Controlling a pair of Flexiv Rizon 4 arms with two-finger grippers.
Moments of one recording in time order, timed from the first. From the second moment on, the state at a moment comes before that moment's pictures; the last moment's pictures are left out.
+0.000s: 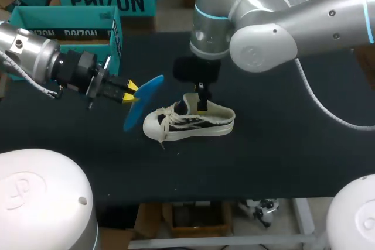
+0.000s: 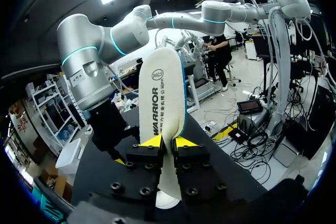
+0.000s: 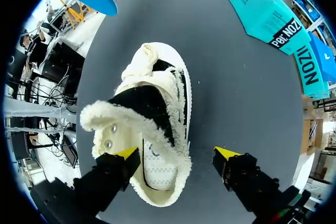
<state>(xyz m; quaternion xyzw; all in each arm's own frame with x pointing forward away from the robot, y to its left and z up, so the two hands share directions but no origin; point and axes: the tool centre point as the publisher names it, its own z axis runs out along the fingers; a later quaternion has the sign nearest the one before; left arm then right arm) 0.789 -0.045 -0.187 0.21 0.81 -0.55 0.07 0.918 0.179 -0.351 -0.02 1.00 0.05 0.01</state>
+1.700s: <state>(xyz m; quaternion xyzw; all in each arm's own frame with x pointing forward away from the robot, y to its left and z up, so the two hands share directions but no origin) 0.829 -0.107 -0.138 0.31 0.71 -0.63 -0.04 0.882 0.167 -0.317 0.42 0.90 0.07 -0.03</state>
